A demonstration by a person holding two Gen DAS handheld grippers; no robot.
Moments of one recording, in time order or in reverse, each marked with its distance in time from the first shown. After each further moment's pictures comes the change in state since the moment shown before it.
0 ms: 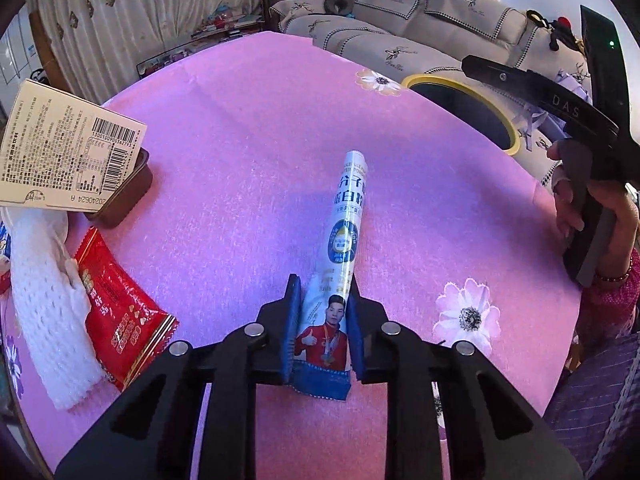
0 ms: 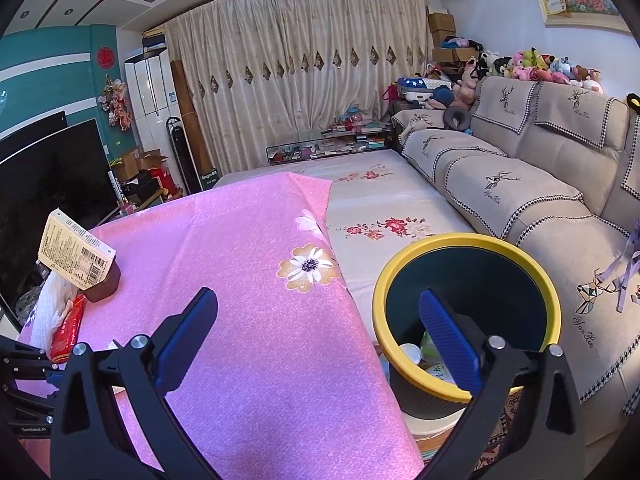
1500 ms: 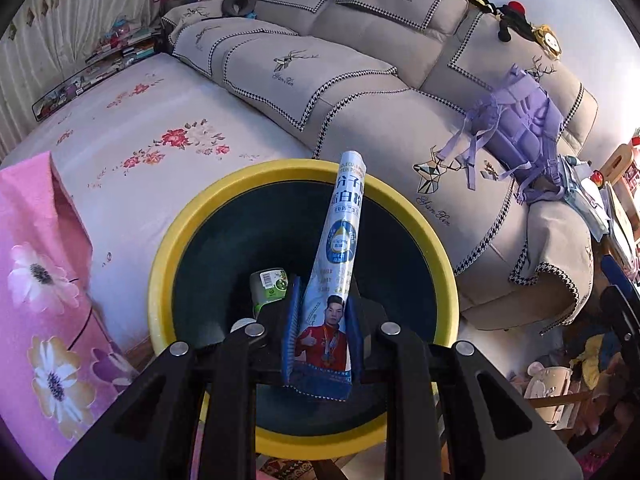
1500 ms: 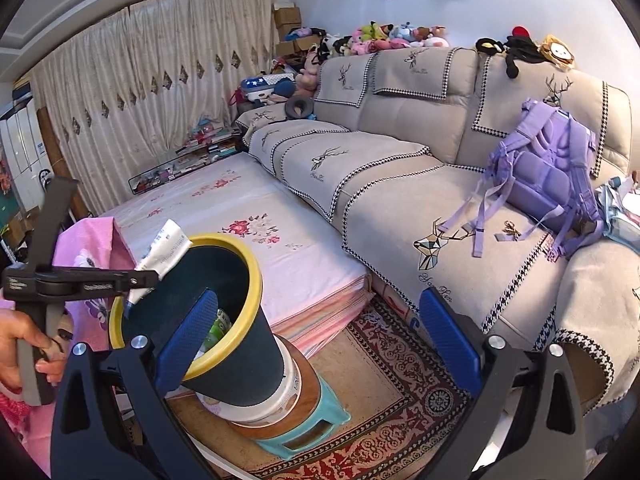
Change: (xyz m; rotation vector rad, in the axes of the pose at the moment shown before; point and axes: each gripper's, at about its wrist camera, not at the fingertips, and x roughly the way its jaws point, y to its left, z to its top) left arm 0.208 -0.235 0.282 0.144 0.037 -0.269; right arm -0.100 -0.251 -0.028 0.267 -0.008 -0.431
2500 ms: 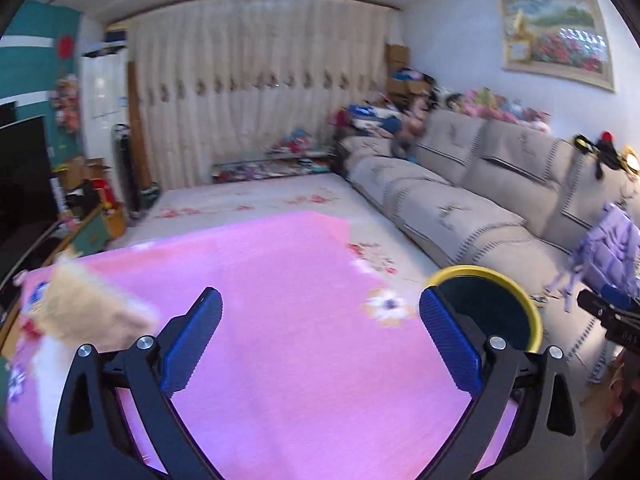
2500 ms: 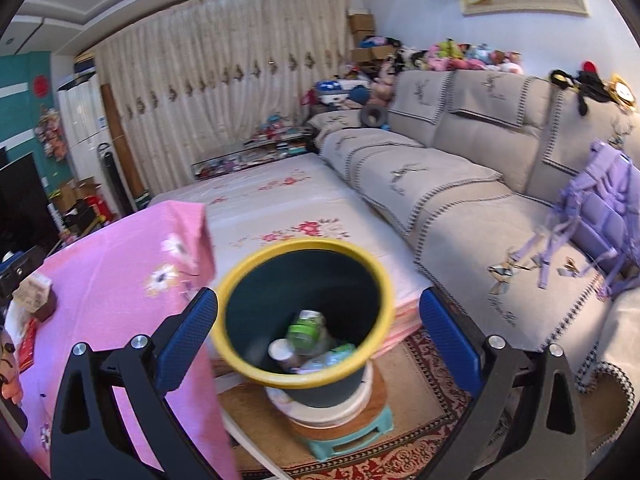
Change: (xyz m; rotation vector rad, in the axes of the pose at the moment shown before) left arm -0.270 0.086 -0.206 -0.284 -0.577 0.546; right arm -0.027 0.125 0.001 -0.159 -0.013 0.226
